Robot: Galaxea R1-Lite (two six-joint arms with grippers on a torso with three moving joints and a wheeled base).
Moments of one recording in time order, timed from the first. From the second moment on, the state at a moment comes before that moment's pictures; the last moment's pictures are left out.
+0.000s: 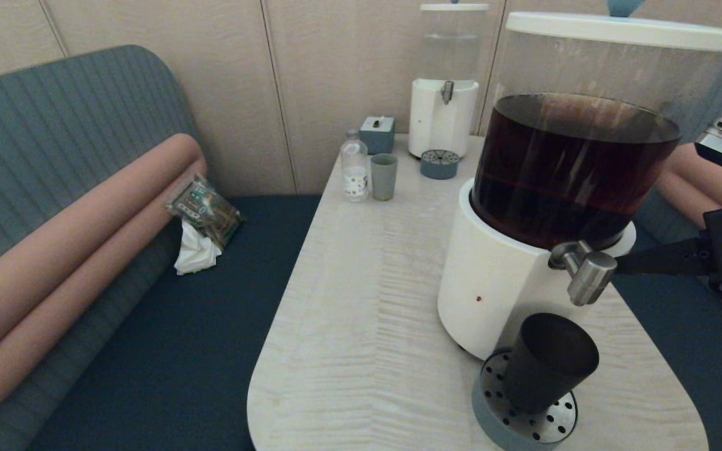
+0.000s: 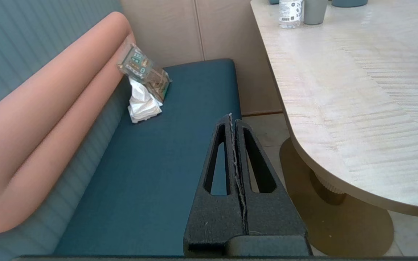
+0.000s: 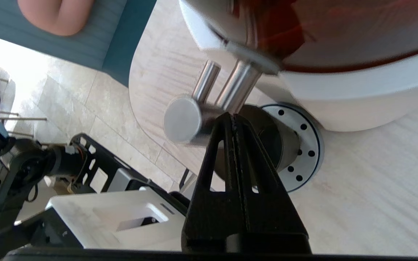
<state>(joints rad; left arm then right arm) 0.02 0.00 0.00 -0.14 -0.06 0.11 0.14 1.37 -1.25 0.55 0.57 0.16</state>
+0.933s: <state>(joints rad) 0.02 0.00 0.00 -0.14 -0.06 0.11 0.14 1.36 -1.21 0.47 0.60 0.11</state>
